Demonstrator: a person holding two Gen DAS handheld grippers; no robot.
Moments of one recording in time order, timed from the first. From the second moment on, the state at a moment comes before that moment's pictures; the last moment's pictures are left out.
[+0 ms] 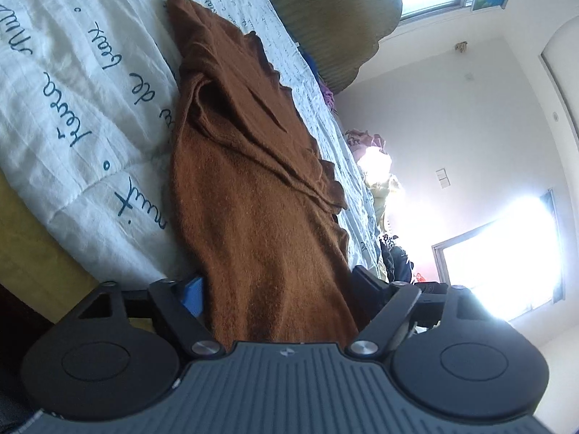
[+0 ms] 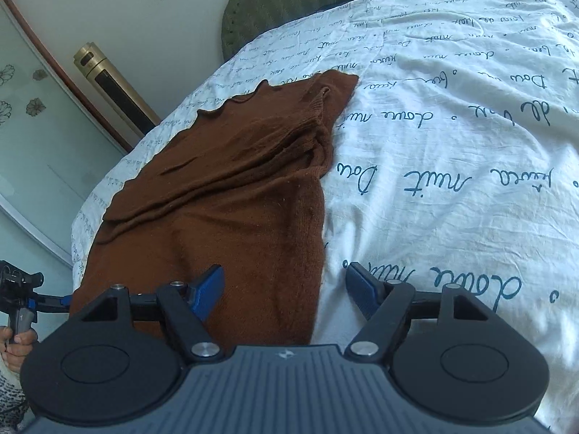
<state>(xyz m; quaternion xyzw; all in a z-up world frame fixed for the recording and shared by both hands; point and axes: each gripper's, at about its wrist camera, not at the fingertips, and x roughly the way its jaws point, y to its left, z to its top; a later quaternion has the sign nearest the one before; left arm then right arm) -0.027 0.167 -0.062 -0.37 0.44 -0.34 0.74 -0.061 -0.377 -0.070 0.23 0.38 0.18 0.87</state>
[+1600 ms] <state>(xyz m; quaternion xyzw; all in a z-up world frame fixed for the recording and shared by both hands) -0.021 0.178 -0.087 -0.47 0.45 -0.29 0.70 -0.067 -0.379 -0.067 0.24 0.37 0.20 0.87</state>
